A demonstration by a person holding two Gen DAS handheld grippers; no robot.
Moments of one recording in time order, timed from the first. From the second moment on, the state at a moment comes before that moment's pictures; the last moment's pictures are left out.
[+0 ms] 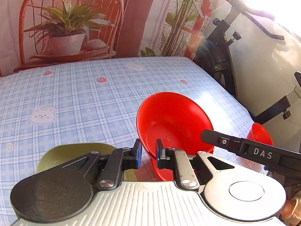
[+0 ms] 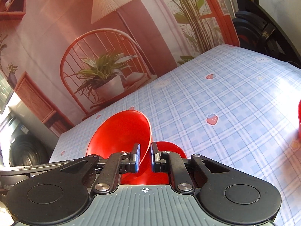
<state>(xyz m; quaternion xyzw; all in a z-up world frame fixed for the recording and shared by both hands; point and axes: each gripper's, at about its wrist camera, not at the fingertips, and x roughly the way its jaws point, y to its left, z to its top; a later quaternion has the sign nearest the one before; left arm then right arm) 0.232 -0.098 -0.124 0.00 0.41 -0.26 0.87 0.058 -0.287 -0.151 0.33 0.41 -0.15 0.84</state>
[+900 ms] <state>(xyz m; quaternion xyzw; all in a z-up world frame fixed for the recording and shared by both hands) 0.224 -0.131 -0.150 0.08 0.44 -0.24 0.86 0.015 -0.296 -0.170 0.36 0.42 -0.15 0.82</state>
